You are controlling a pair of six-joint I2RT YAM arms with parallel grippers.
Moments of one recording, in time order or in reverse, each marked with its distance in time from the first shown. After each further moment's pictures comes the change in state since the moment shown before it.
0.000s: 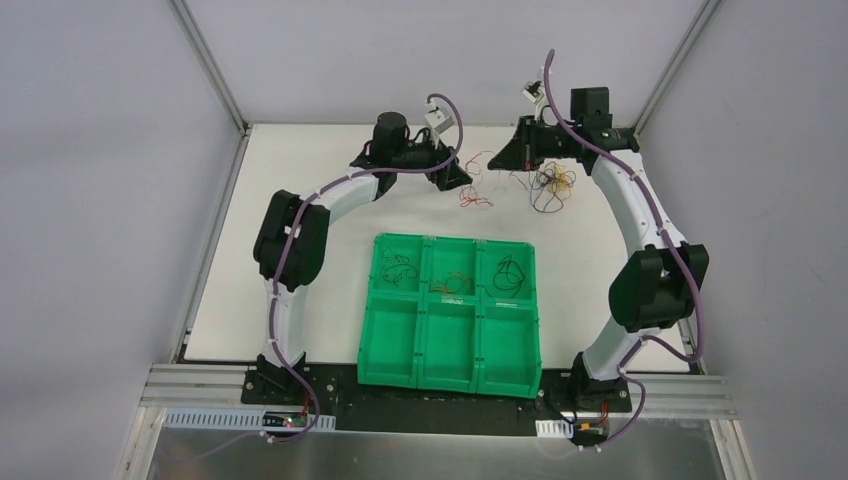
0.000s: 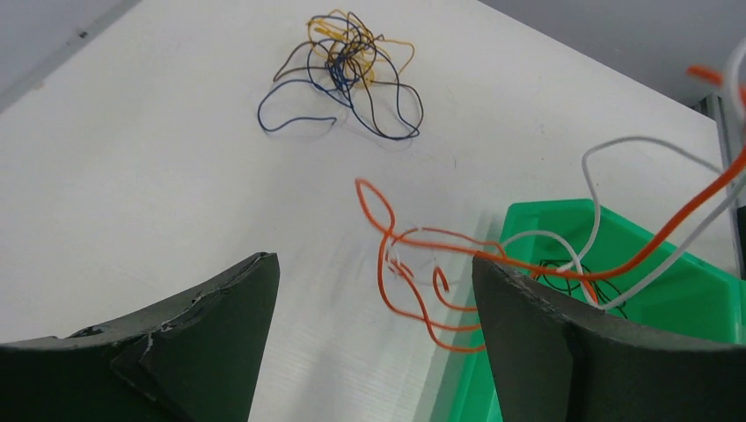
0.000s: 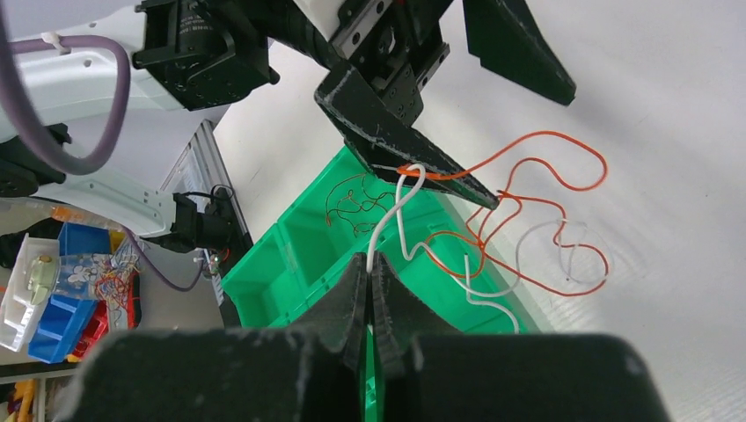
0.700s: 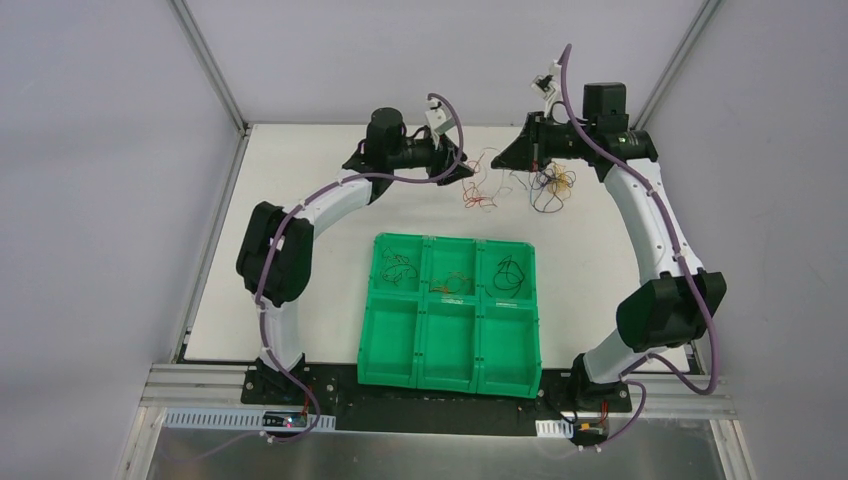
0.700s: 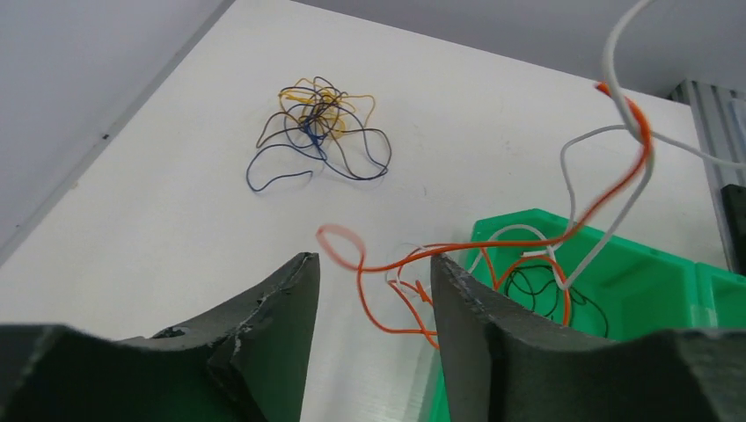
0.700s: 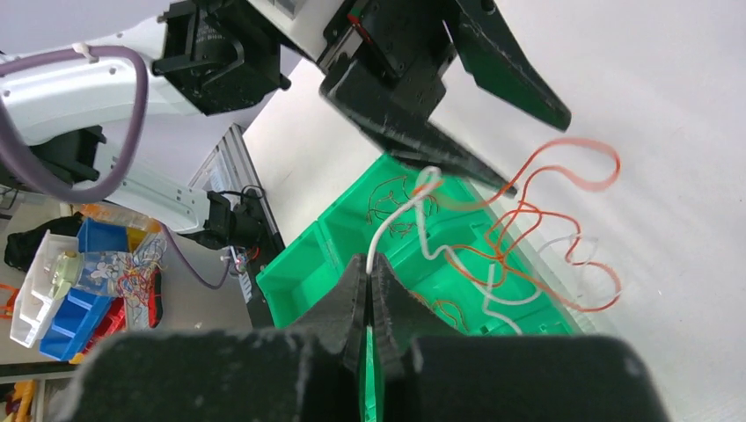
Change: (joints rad) left arm -0.034 -0.152 -0.063 0.025 -0.003 0.098; right arm 0.008 -0.113 0.006 -0.070 -0.016 0.023
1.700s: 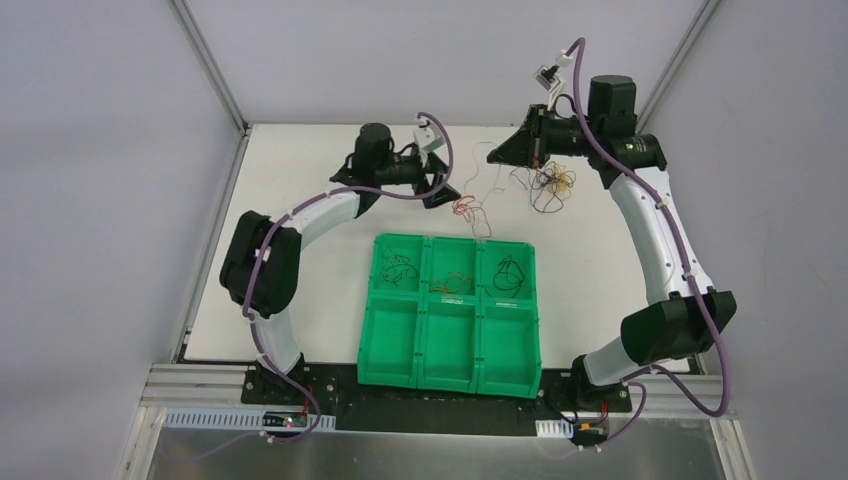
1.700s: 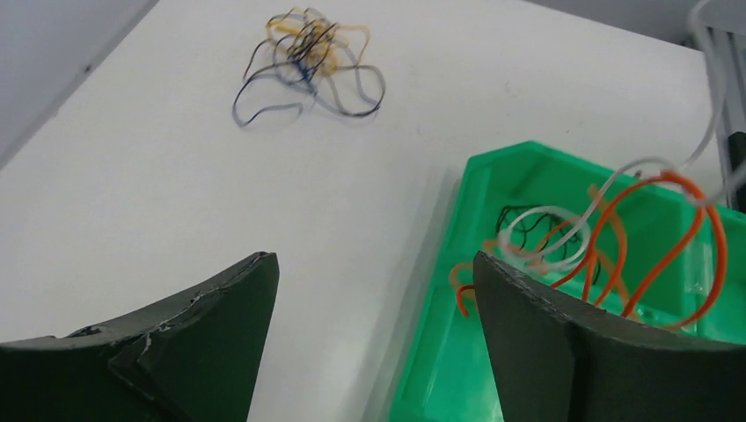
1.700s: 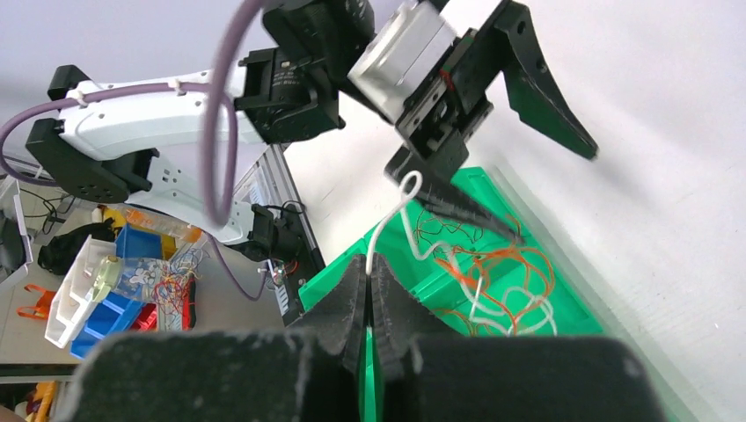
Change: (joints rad) left arm -0.007 -0.108 -0.167 -0.011 0.008 0.073; right arm 0.032 -0.079 0.007 0.071 -0.021 0.156
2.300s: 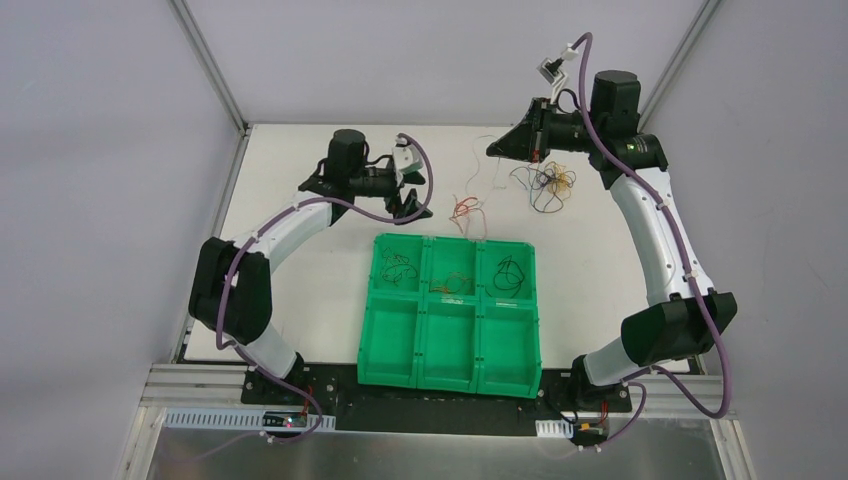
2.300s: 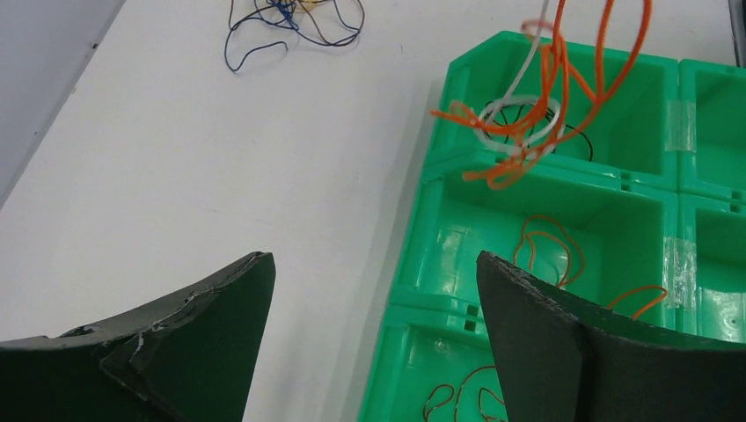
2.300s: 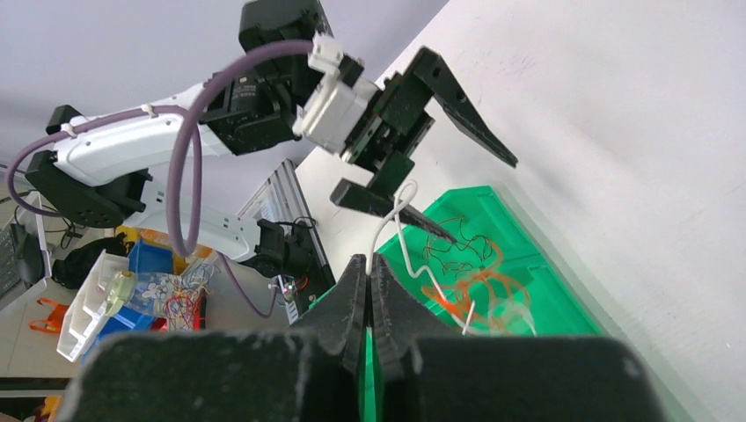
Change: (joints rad) left arm 0.114 -0.219 -0.148 -0.286 0.079 0.314; right arm -0.003 -0.009 0.005 0.079 -0.005 0.083
